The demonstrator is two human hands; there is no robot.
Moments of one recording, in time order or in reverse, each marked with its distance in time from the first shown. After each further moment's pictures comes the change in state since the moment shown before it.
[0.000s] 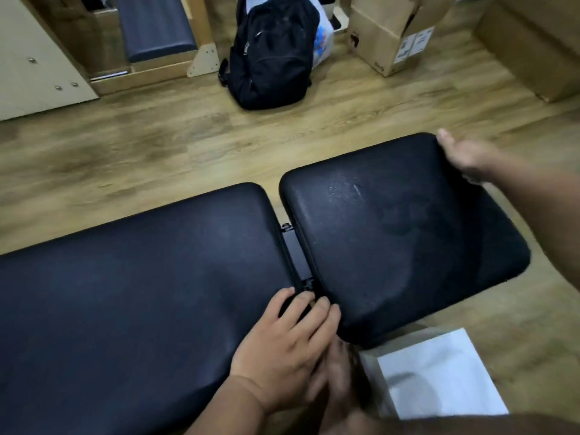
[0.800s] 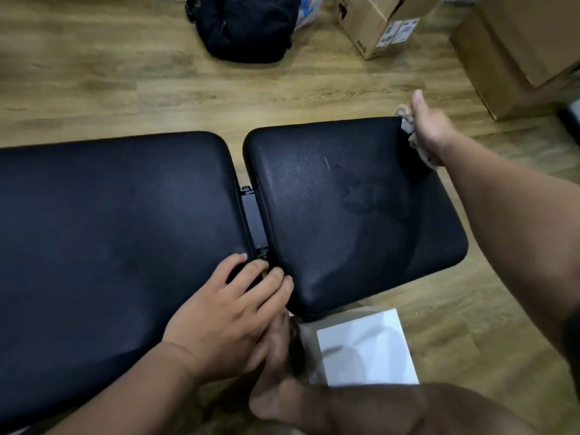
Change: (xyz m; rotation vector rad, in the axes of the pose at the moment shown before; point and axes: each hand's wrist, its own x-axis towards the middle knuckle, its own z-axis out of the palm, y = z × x) left_hand 0.003 -0.001 0.001 -0.063 0.012 -0.036; right_hand -0.011 -0.032 -0.005 0.356 0.011 -0.058
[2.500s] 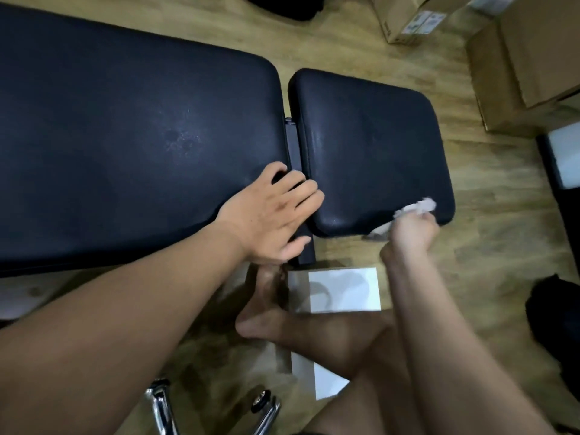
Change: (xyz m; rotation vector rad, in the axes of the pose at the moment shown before) left_hand 0.001 -0.002 -0.012 -0.055 -0.031 -0.039; right_hand -0.250 0.048 0.091 0.495 0.453 0.310
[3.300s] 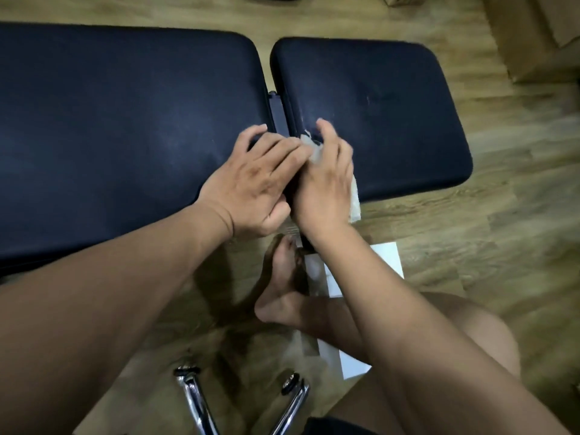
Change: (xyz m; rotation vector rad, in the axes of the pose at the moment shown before) left_hand -0.002 -0.001 -0.008 -0.148 0.215 -0.049; right_hand -0.047 0.032 0.053 -0.560 -0.235 -1.069
